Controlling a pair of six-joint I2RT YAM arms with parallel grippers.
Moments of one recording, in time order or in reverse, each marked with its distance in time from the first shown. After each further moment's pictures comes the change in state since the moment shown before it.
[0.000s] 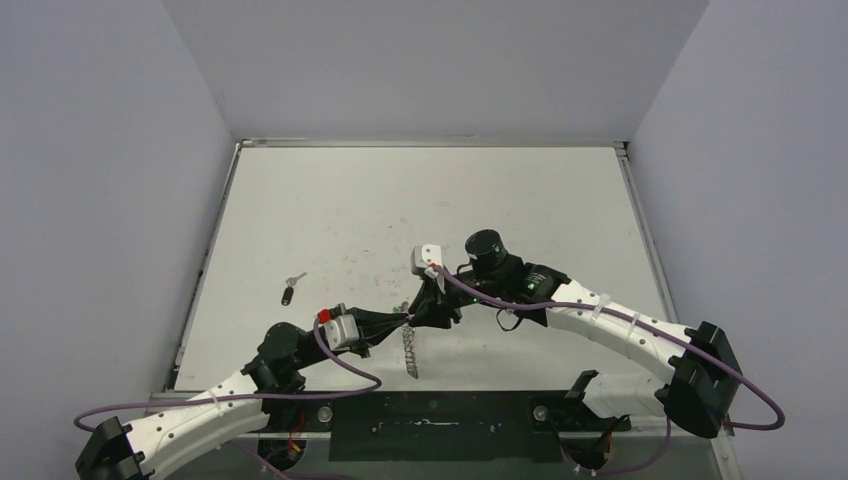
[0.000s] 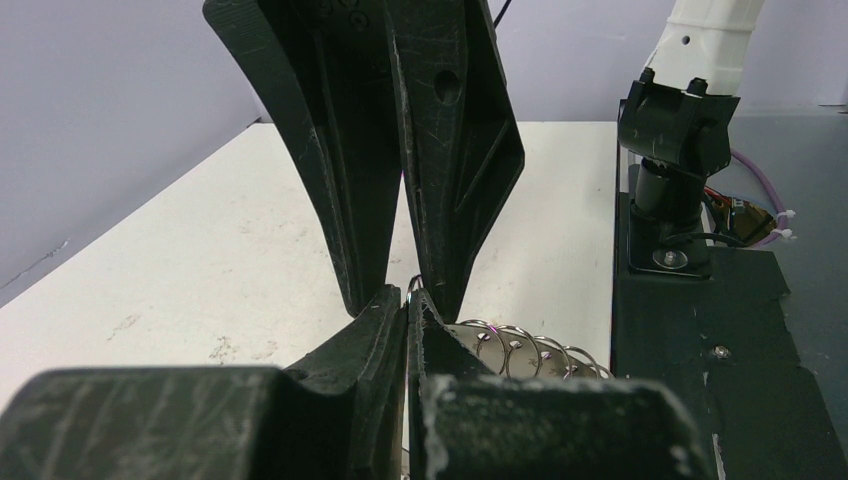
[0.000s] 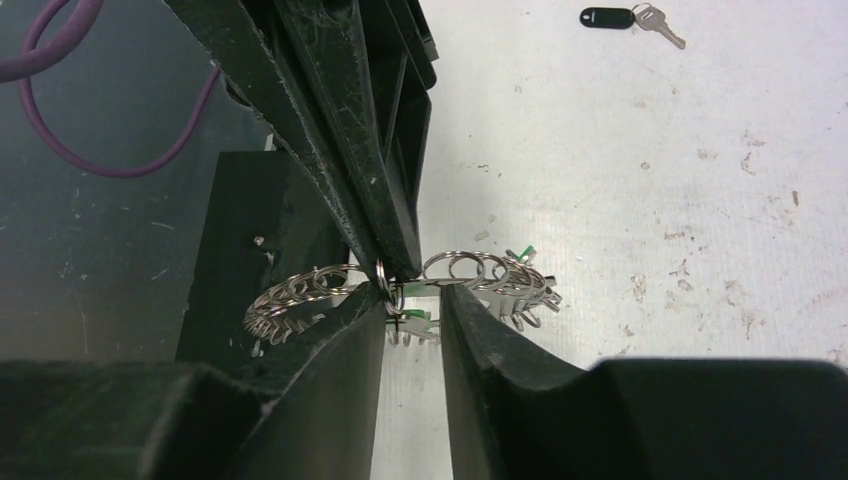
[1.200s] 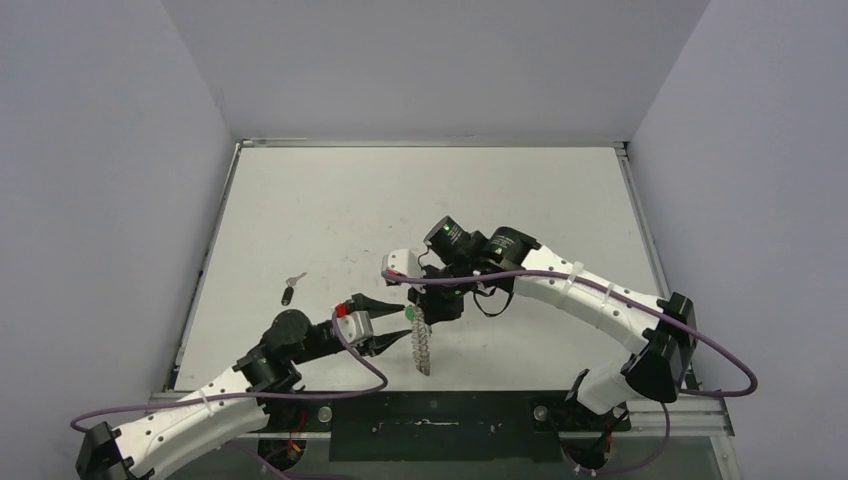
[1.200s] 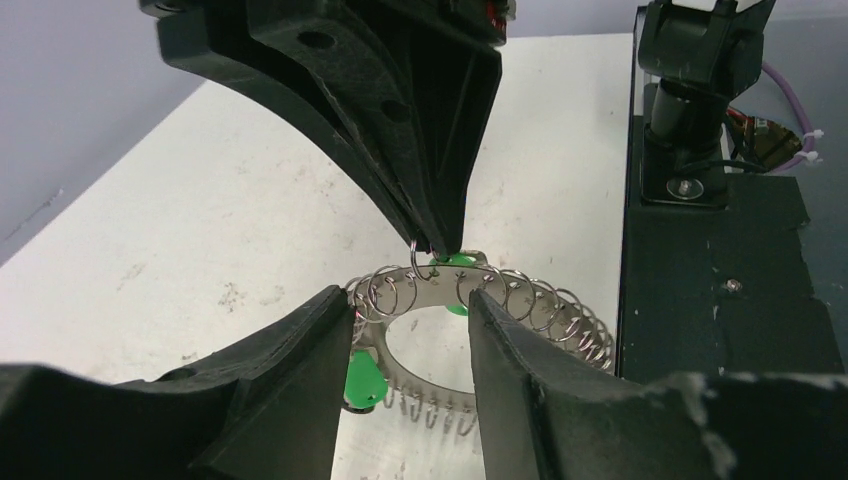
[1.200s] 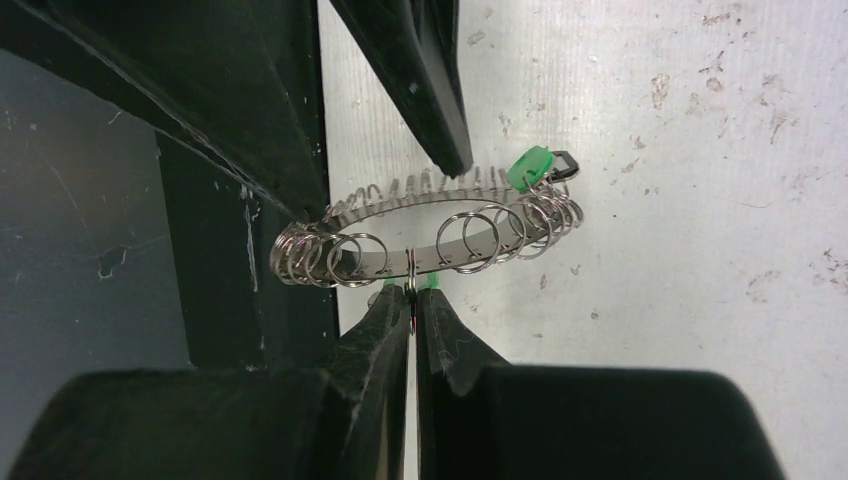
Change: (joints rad) left arm 0.000 -0.031 0.130 -0.340 -0.002 0.103; right arm 0.082 0.223 0.456 -0.760 0.291 -0.191
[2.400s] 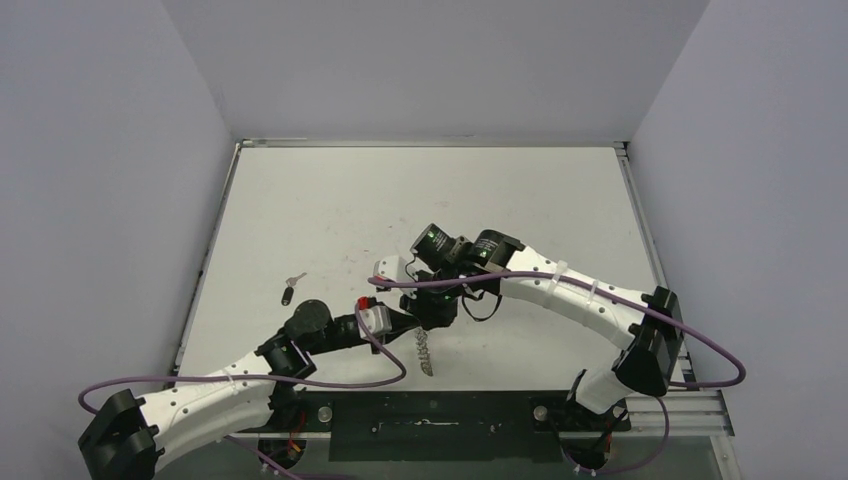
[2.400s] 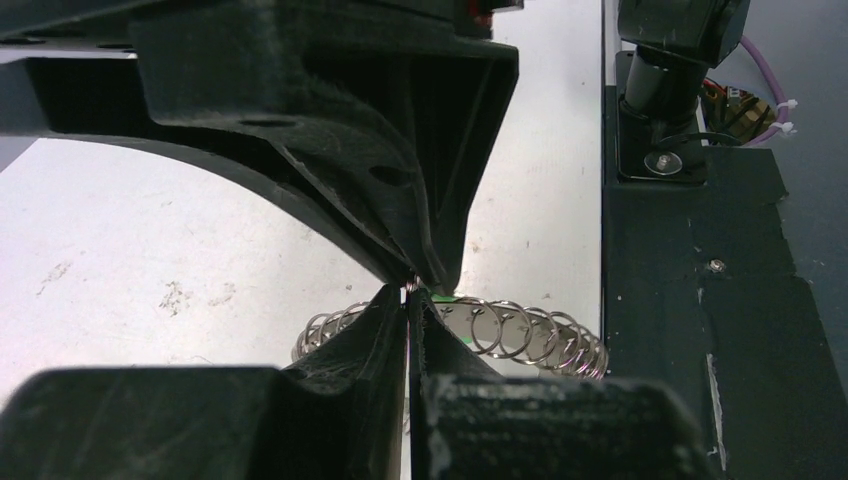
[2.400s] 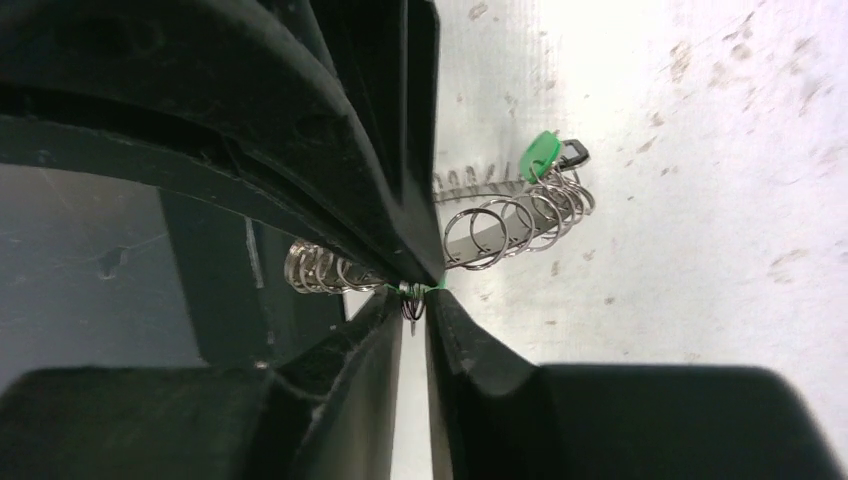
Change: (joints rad) left arm 0.000 0.270 0.009 0.172 0.080 -0.013; right arm 0.058 0.087 0.077 -0.078 0.079 0.057
